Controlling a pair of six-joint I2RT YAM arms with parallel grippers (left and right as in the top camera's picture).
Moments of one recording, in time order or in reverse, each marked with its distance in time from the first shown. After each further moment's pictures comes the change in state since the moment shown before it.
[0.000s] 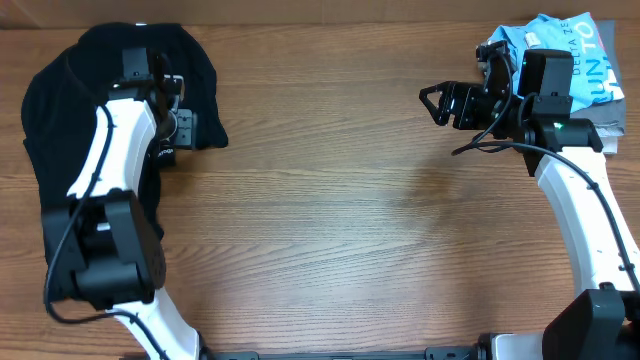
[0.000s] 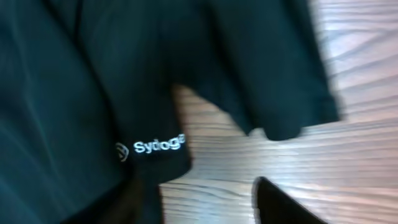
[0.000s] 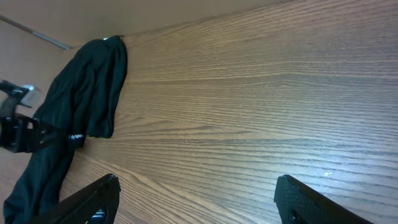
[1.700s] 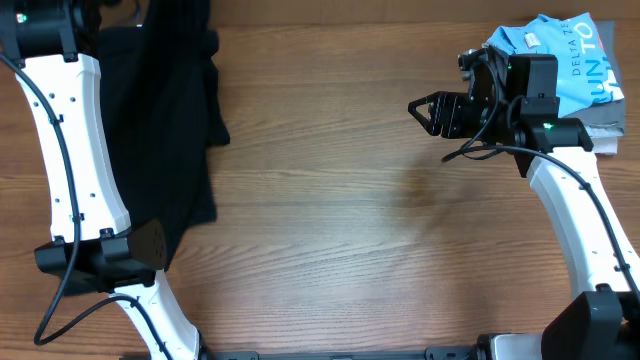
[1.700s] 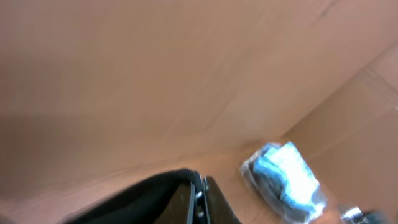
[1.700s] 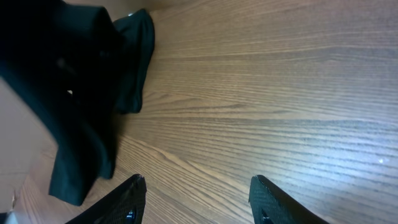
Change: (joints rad) left arm 0.007 0.088 1.017 0.127 0.914 -0.436; right arm 0.044 0.000 0.000 -0.061 -0.079 0.000
